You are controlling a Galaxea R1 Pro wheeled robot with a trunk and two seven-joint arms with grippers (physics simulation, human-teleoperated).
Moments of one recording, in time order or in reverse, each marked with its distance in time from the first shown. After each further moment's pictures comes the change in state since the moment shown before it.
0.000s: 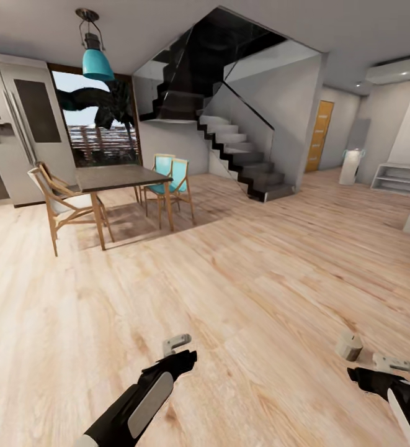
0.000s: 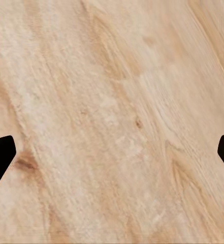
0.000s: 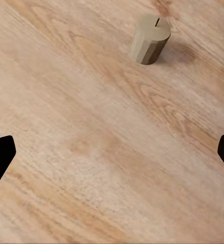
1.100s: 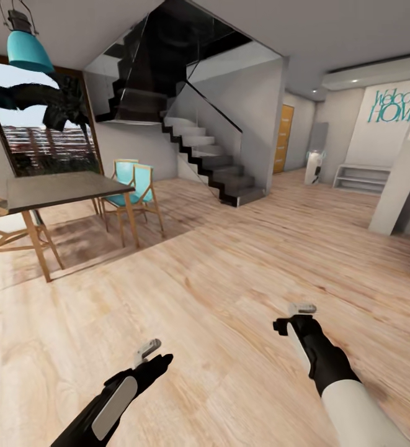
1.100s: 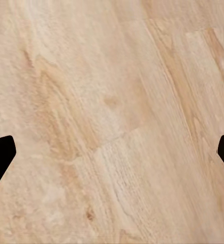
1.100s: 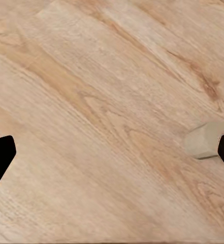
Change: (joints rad) left arm 0.057 0.109 0.183 0.031 0.122 0.001 -0.196; right arm -0.355 0.278 0.295 0.159 0.015 0.159 -0.296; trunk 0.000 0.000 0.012
